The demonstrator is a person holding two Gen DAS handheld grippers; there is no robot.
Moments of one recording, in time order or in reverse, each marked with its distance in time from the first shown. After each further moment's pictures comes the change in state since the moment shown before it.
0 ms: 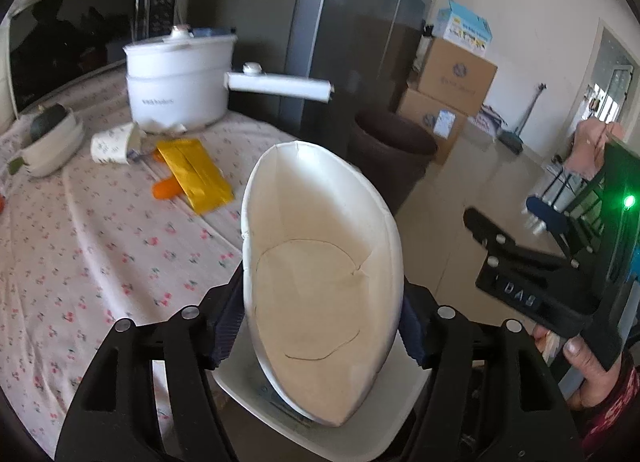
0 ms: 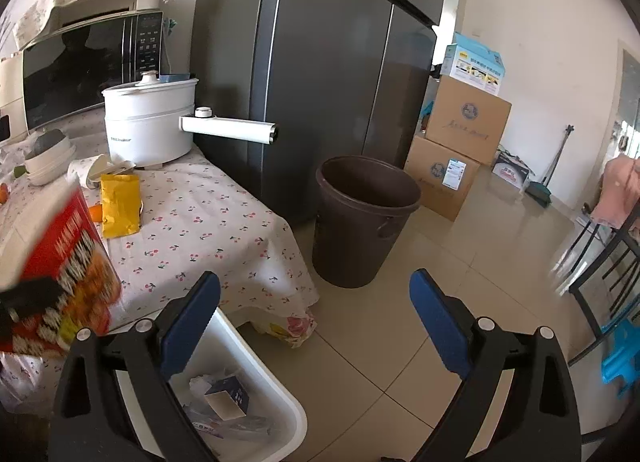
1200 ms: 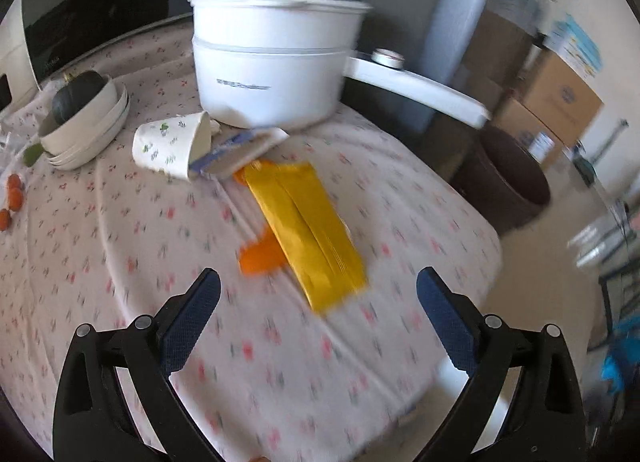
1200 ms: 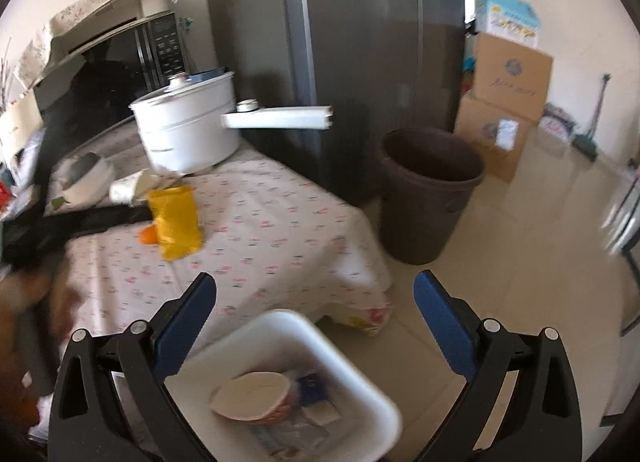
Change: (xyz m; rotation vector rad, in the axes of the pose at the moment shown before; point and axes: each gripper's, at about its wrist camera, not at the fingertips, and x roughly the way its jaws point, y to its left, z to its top) left arm 0.098 0.131 0.109 -0.216 0.133 0.231; right arm 0.022 0.043 0.033 0.128 0.130 0.249
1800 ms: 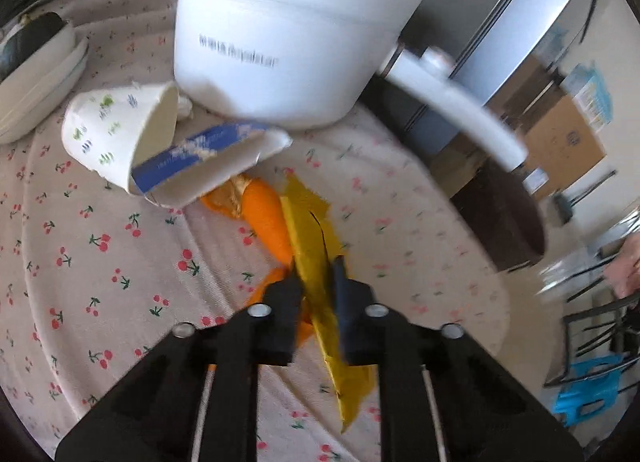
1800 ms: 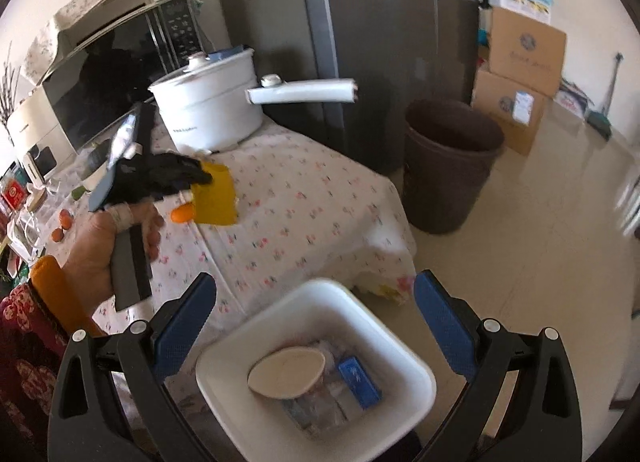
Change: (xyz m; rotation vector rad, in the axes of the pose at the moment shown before) left arm 0.063 0.030 0.029 -0.143 0.019 -0.157; right arm -0.019 0.011 -0.019 0.051 0.100 0.015
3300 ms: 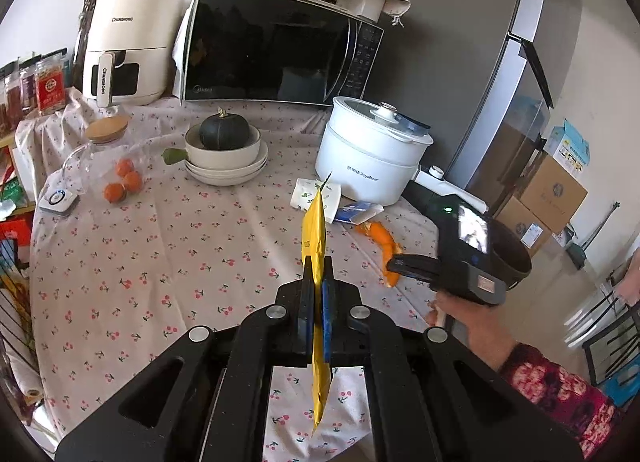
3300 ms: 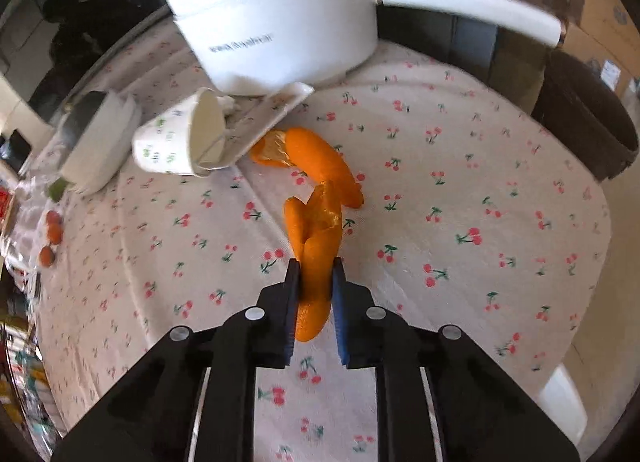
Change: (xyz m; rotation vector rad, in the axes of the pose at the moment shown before) left arm -0.274 0.078 -0.117 0.004 -0.357 0.129; right arm 0.201 0.182 0.070 -0.046 0.267 0.093
